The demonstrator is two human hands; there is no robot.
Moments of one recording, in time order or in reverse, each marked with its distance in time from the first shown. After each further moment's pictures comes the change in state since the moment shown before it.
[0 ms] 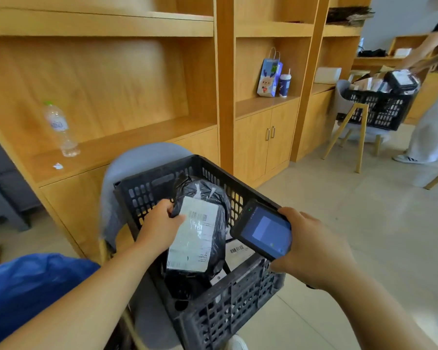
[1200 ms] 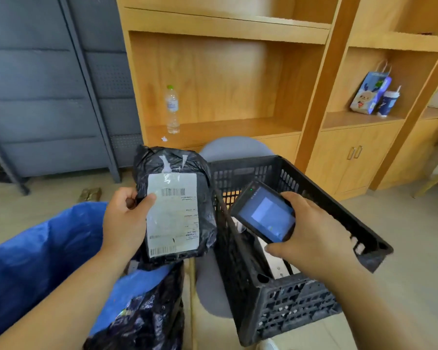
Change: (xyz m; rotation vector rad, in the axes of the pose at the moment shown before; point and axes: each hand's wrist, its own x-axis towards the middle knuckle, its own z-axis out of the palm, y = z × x) left_hand -0.123 -0.104 -0.162 -0.371 0.713 -0.147; right_hand -0.006 -0.133 0.020 0.118 0.095 -0.424
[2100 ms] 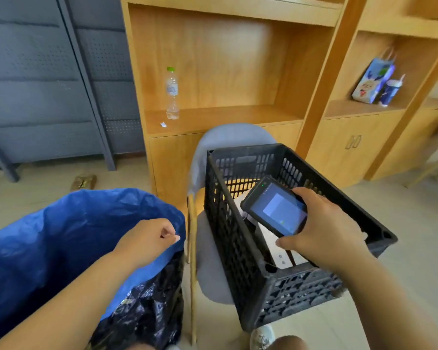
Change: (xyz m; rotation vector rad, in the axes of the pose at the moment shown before) left_hand -0.003 -0.052 -0.007 0.708 -0.750 -0.021; right_hand 0.006 -0.002 0.012 -0.028 -0.064 0.090
